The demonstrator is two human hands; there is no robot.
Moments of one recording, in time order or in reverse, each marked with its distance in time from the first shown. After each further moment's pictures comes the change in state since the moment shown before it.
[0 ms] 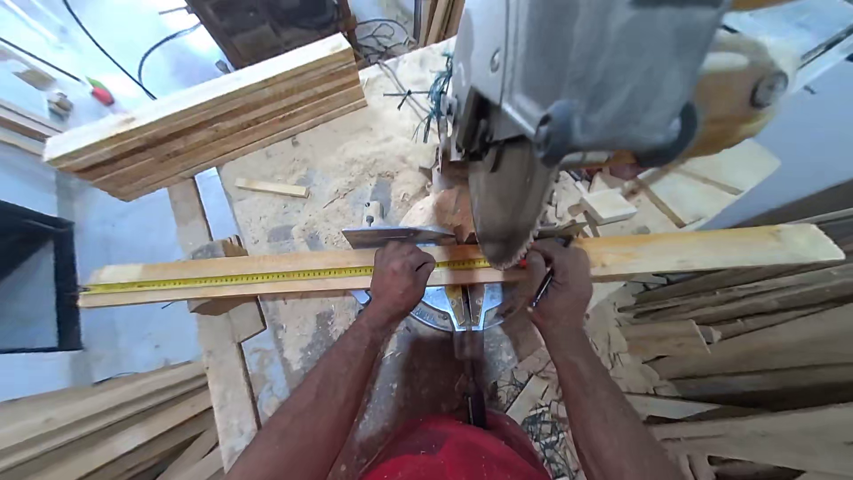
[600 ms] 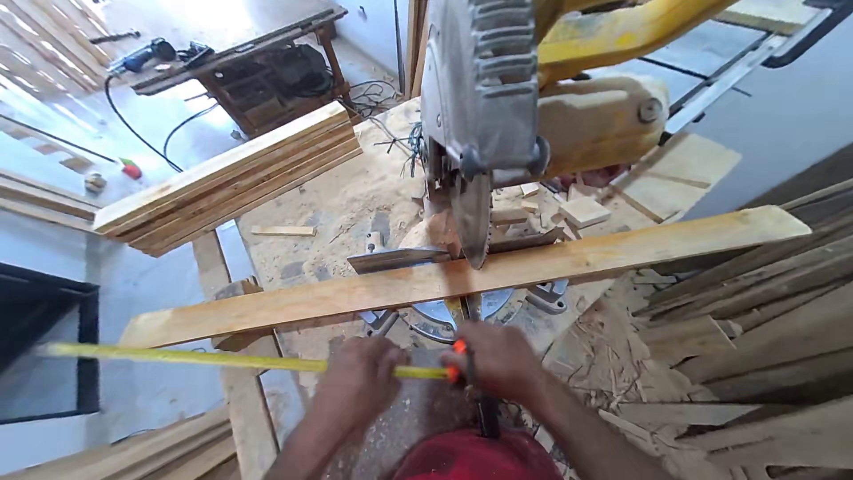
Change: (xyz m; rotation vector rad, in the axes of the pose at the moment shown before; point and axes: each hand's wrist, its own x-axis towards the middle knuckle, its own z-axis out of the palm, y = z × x) left_hand -0.108 0.042 -0.134 0.031 -0.476 -0.267; right_hand -0.047 -0.088 -0.025 -0.079 -1.015 0.090
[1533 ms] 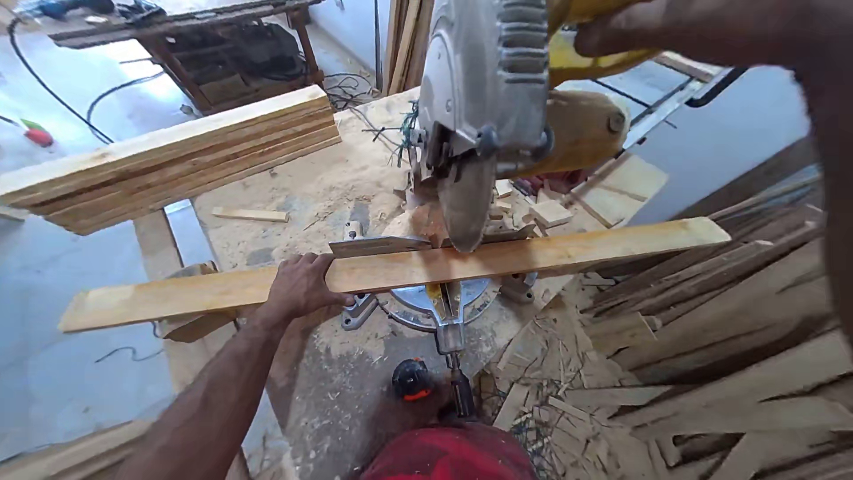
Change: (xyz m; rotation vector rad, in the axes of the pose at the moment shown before) left_hand 0.139 -0.128 -0.004 0.319 0.146 0.070; right_hand -0.001 -0.039 -0.346 -0.243 0.566 -0.316
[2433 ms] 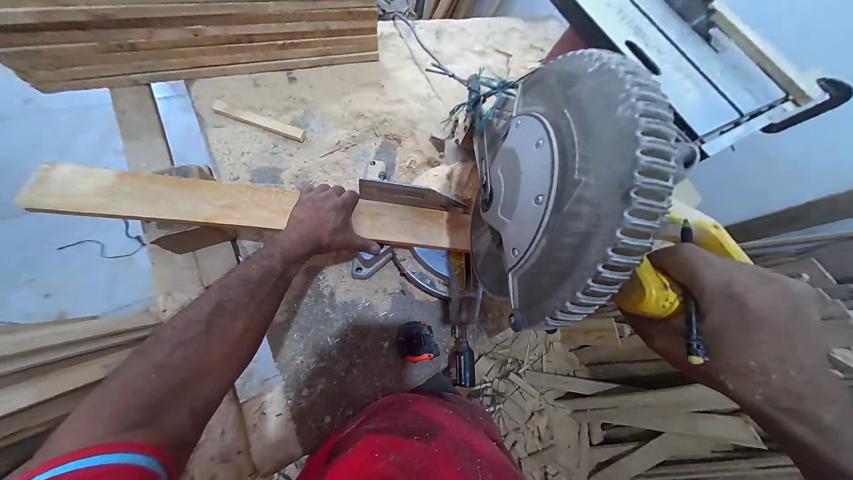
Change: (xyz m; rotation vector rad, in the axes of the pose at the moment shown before) left_hand 0.006 0.003 0.003 0.011 0.003 0.019; right_hand -0.170 -0.057 0.117 -0.480 -0.081 -0.013
